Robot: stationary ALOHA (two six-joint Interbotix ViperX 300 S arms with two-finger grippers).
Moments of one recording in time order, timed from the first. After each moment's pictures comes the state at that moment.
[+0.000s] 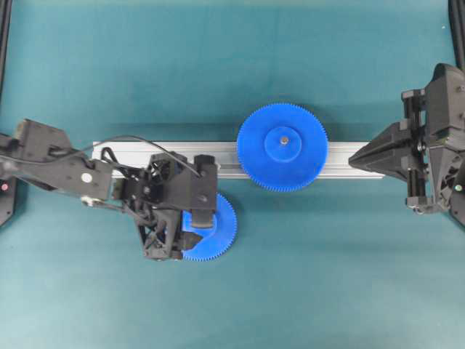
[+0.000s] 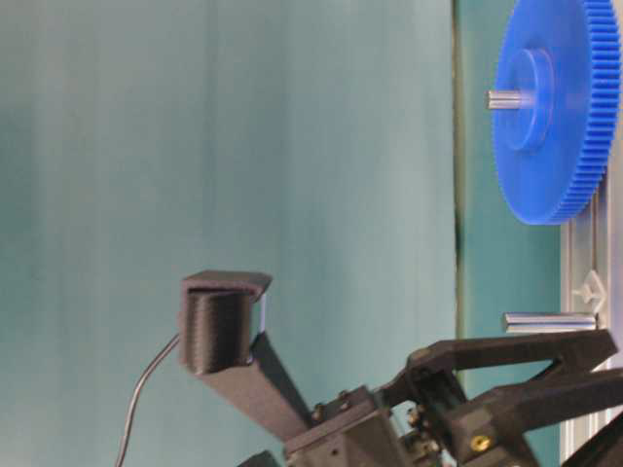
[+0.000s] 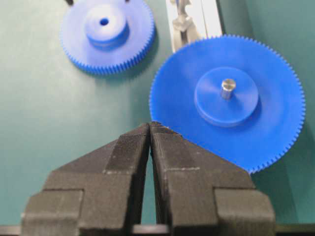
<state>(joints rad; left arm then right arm) -0.13 0.04 0.60 0.01 0.23 -0.11 -0.02 -0.75 1.02 0.05 0.32 0.09</state>
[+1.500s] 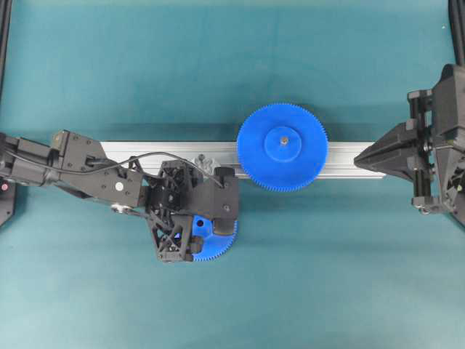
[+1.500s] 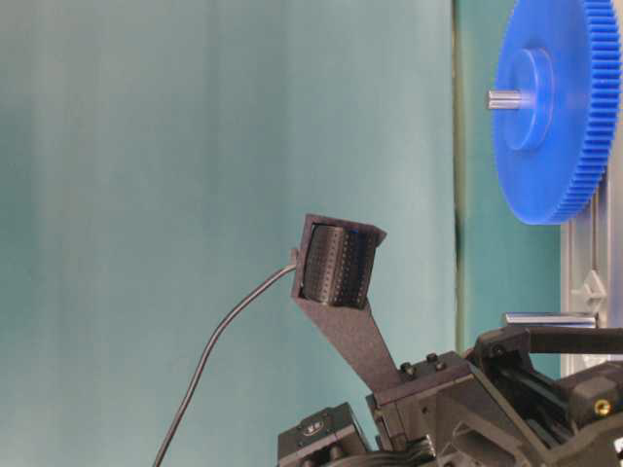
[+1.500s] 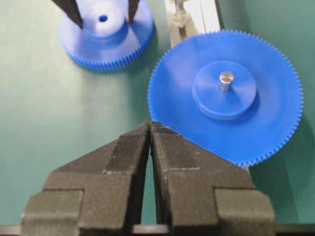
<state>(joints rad) -0.13 0.17 0.53 0.02 0.32 -0.11 -0.02 -0.79 1.05 0.05 0.32 0.09</state>
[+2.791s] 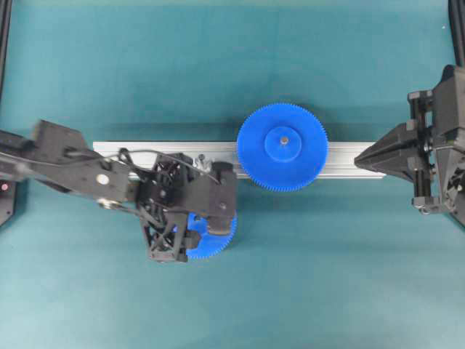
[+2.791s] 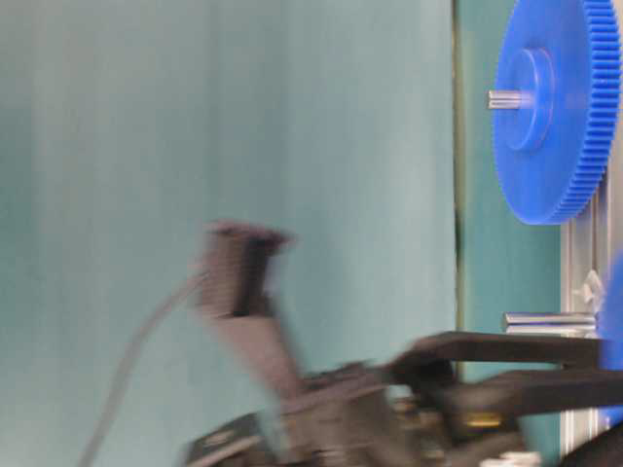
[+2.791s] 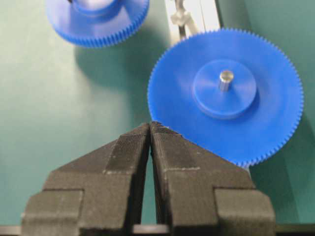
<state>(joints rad) -0.13 0.03 0.49 0.02 0.45 -0.09 -0.02 -0.80 1.06 0.05 0.30 0.09</state>
